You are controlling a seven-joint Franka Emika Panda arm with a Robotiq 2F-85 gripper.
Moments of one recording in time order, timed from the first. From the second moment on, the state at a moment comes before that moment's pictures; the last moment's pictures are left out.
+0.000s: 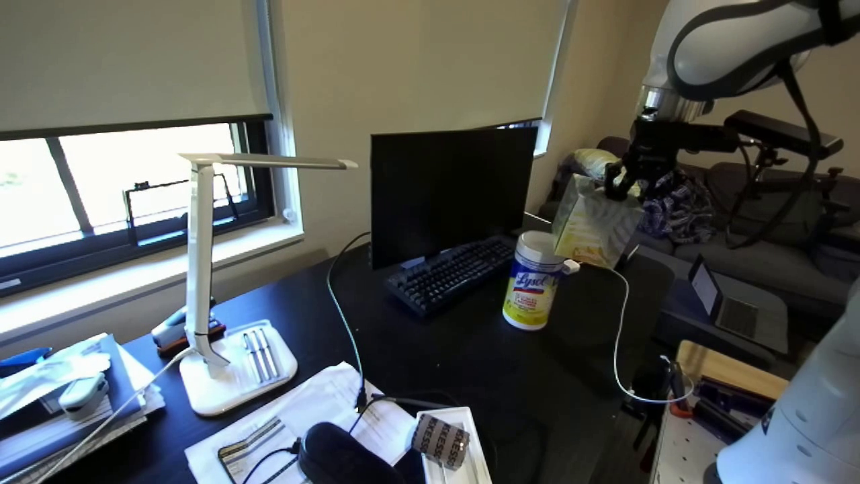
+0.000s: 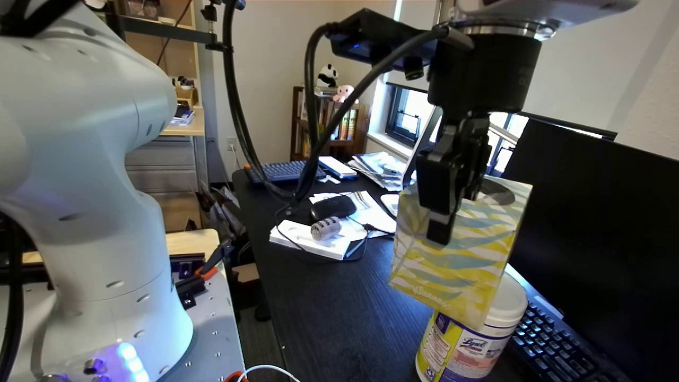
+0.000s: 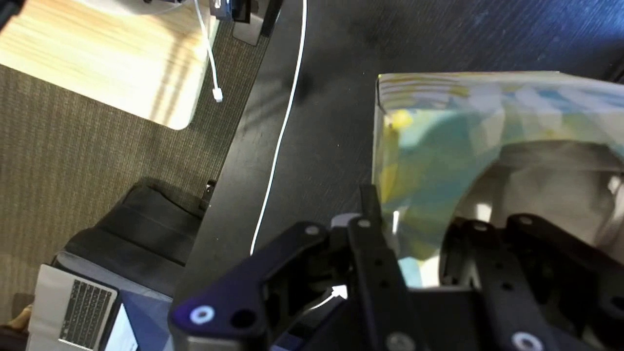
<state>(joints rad) -0.39 -0.62 -0.14 -2.66 -0.20 2.08 0.79</state>
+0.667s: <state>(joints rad) -0.47 -0.82 -0.23 -2.81 -0.20 2.13 0.62</state>
